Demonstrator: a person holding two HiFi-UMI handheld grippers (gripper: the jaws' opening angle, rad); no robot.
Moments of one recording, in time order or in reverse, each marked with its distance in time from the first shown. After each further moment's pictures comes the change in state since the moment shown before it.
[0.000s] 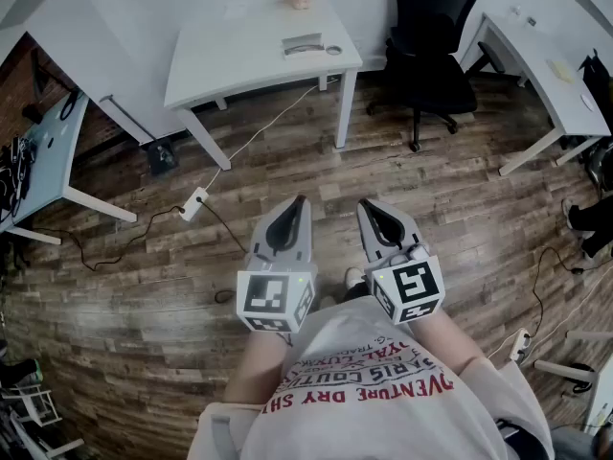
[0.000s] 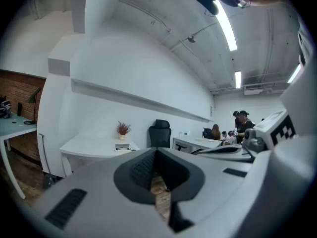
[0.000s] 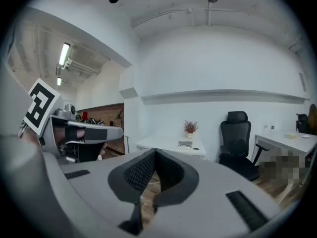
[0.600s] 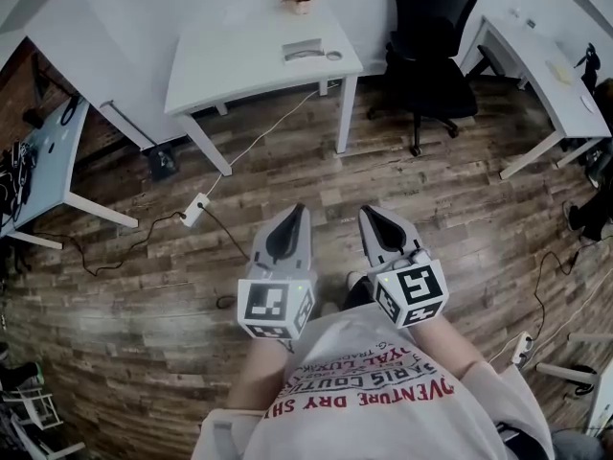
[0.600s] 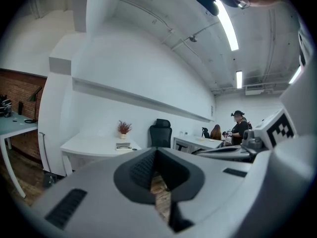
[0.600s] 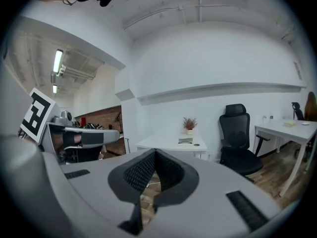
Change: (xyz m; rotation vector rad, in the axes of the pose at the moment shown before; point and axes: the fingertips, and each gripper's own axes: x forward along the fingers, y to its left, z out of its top) left arm 0.000 0.006 -0.005 -0.009 0.011 0.009; right arm 0.005 -0.004 -0.006 0.089 0.005 0.000
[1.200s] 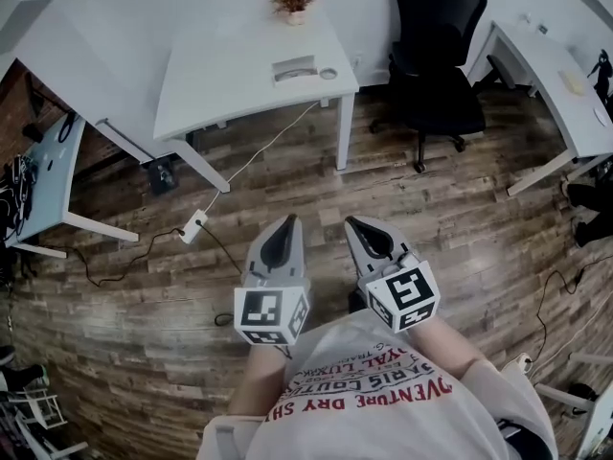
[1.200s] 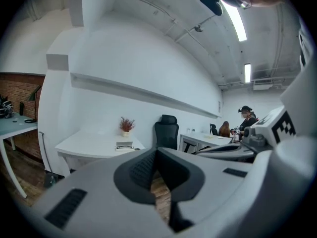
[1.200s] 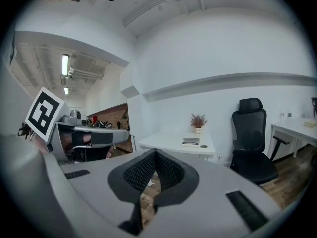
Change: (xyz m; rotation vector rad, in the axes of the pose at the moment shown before) left arm 0.118 0.016 -0.001 -0.004 0.046 0.070; right arm 0.085 -0.076 0.006 -0.021 0.042 0.161
